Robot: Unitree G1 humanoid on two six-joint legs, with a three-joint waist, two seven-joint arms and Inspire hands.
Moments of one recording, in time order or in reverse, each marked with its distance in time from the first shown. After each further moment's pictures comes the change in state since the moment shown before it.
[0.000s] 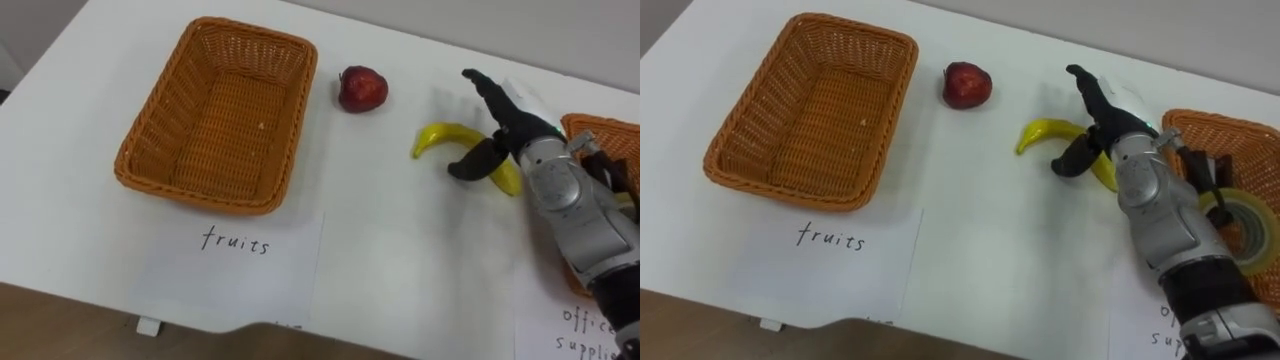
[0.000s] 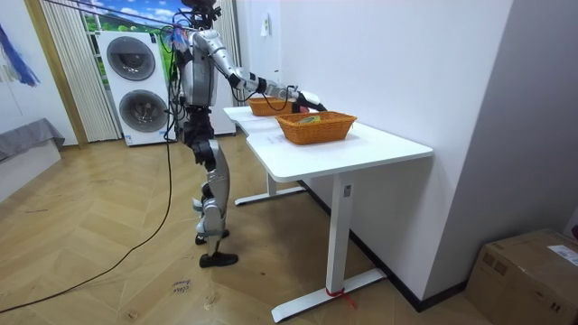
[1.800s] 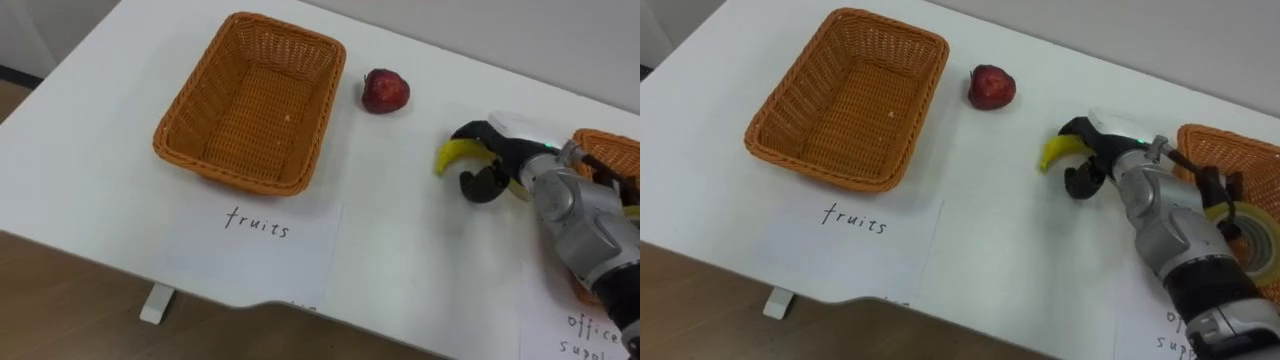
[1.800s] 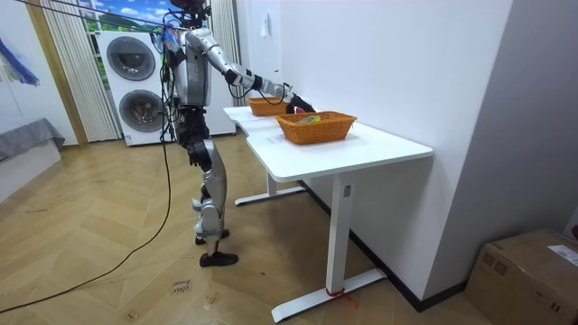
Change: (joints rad) left arm -0.023 0.027 -0.002 0.000 -0.019 0.021 0.001; right arm -0.028 -0.040 0.076 0.081 -0.275 0.043 0.162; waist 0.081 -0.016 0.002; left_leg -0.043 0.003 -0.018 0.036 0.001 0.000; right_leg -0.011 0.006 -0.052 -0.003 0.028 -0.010
